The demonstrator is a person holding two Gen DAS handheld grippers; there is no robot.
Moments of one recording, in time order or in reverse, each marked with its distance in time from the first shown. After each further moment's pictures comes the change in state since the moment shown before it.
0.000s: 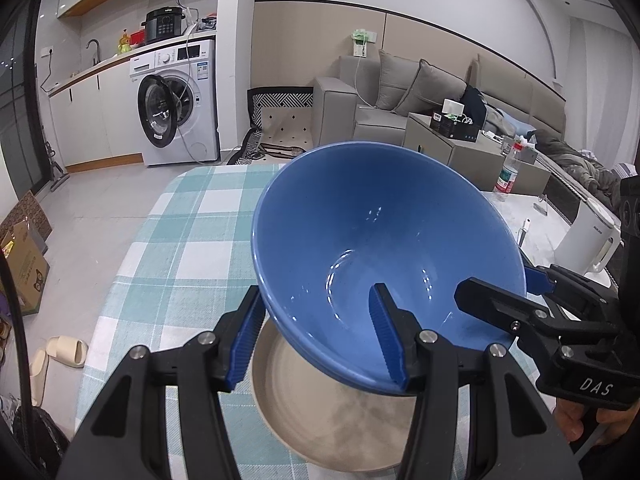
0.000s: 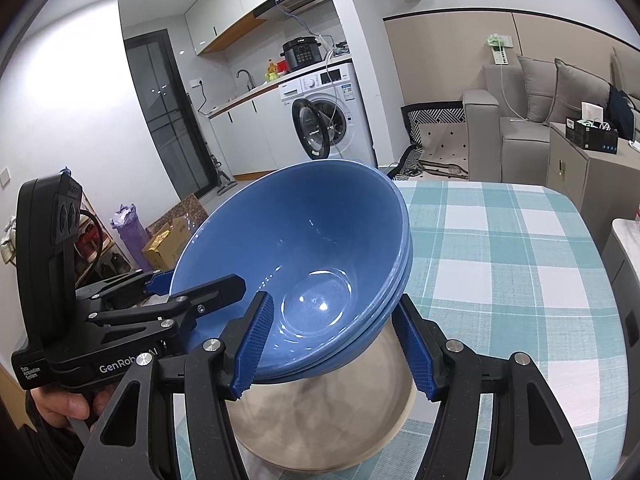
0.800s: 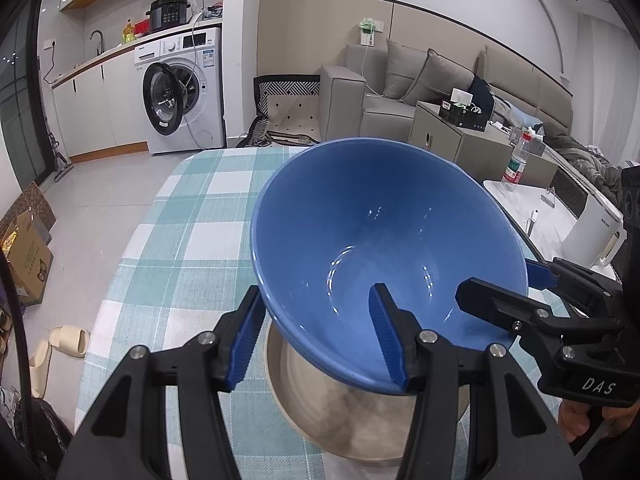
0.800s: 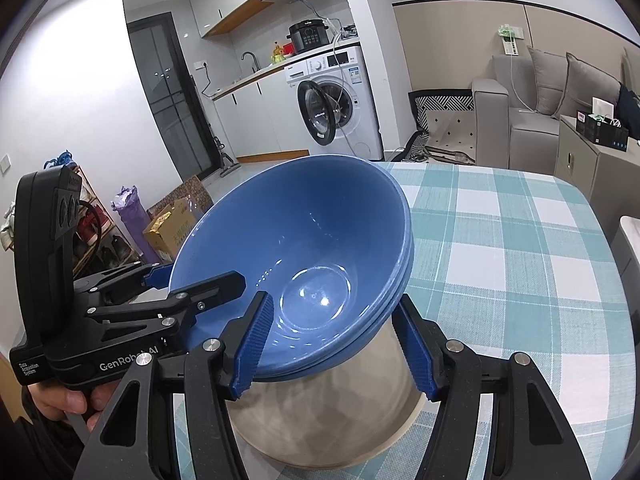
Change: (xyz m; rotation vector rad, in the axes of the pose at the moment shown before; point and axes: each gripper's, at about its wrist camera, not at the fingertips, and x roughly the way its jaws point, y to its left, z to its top) left arm 0.009 0.011 -0.012 -0.009 0.042 0.017; right arm 0.016 0.010 -0.006 -0.020 0.066 0.005
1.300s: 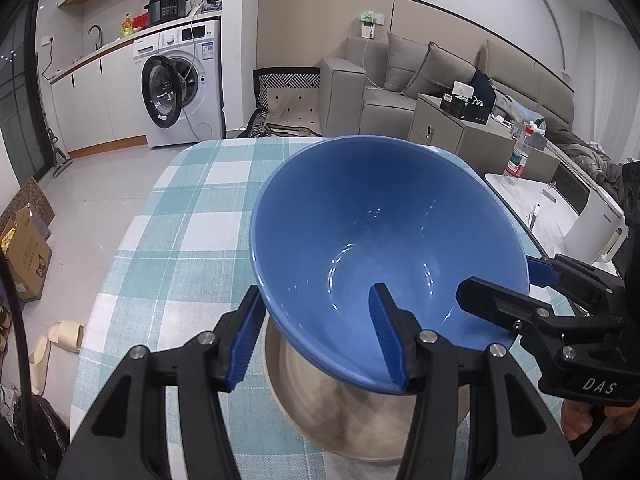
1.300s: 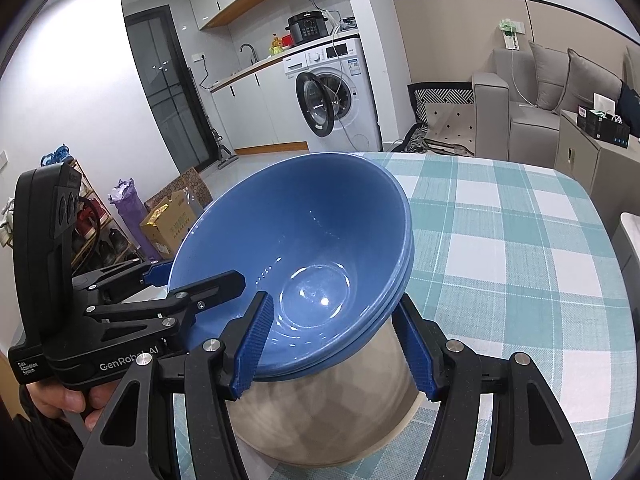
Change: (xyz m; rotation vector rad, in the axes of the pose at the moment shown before) left arm 0.010 0.002 -0.004 -0.003 0.028 -0.003; right arm 0.004 0.004 -0.002 -0.004 0.029 -0.008
